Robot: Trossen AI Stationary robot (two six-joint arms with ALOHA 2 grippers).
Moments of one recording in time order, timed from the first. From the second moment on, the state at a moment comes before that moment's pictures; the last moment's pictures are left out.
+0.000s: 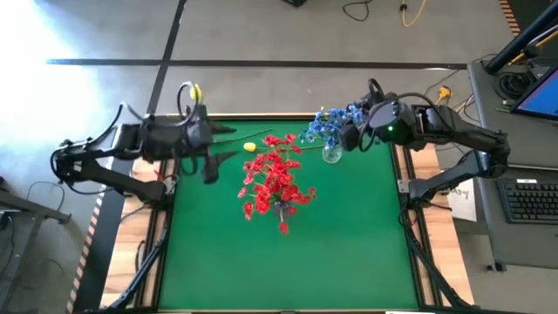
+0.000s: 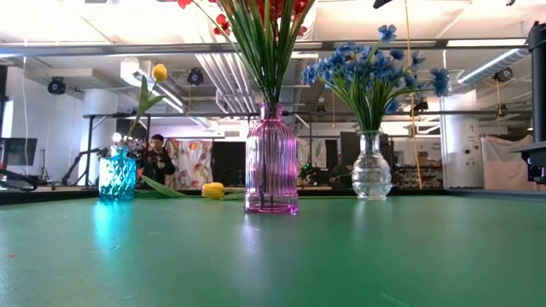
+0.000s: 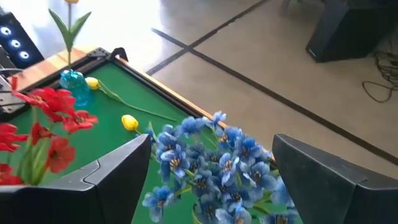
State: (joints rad) left arm 0.00 1.07 1.40 -0.70 -0.33 0.13; right arm -0.08 1.28 1.69 -1.10 0.65 0.47
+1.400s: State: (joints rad) left arm 0.41 1.08 0.98 -0.42 -0.13 0.57; right arm -0.08 1.28 1.61 -1.01 0.65 0.39
